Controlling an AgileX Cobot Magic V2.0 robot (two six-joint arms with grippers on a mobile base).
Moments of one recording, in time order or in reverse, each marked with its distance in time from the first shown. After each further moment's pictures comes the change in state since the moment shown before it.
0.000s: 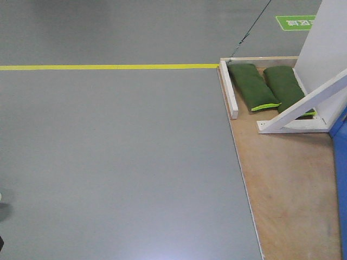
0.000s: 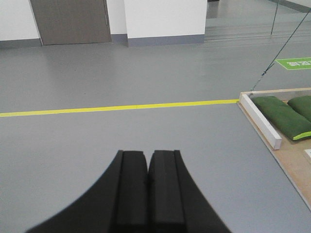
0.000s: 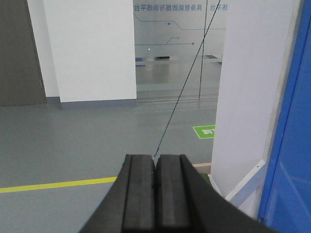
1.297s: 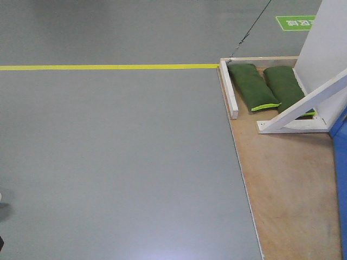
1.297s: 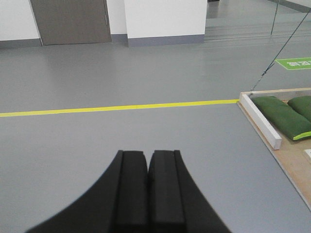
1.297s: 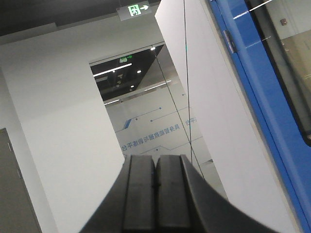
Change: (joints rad) left arm 0.000 0.000 0.000 0.000 0.000 0.000; right arm -0.588 0.116 -0.451 0.617 -0.030 0.000
